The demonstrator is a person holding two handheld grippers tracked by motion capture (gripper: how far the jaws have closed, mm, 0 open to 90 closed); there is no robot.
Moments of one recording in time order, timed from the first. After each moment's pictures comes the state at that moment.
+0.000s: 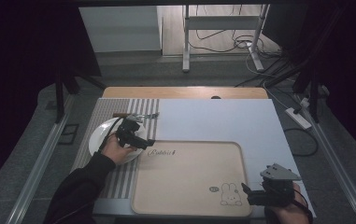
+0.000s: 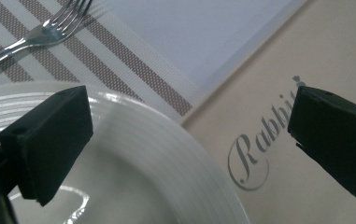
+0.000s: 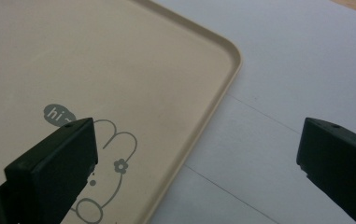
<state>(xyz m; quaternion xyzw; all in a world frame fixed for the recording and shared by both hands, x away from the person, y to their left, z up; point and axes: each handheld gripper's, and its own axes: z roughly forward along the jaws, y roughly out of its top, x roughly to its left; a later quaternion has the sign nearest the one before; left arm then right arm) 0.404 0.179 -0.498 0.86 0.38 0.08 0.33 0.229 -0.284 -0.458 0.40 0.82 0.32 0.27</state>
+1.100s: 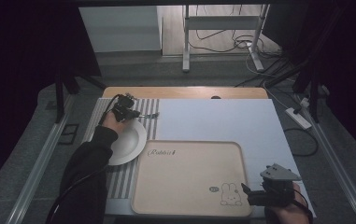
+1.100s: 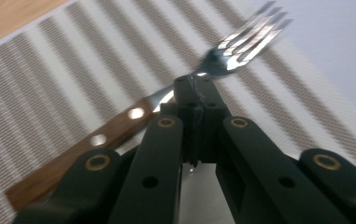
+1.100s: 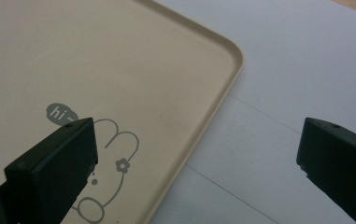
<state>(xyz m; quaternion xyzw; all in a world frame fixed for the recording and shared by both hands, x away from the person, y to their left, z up) 0.506 0.225 -0.503 0.85 0.45 0.12 0.25 0.229 -0.285 -0.459 0.40 0.82 0.32 0.26</state>
